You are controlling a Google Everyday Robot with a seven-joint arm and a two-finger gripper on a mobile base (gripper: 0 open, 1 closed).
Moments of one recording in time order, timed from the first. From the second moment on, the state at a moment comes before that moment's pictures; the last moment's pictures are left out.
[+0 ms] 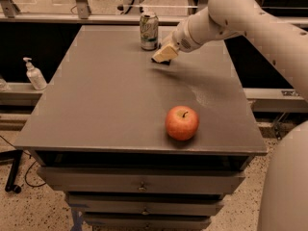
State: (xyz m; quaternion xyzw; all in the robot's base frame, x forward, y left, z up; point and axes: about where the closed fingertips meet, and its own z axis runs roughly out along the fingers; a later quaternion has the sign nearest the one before) arm 0.745 -0.045 0.872 -0.52 0.74 0.11 0.42
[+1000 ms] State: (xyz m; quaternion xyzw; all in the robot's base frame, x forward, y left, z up) arm 0.723 -0.021 0.896 -0.51 0.71 0.19 0.45
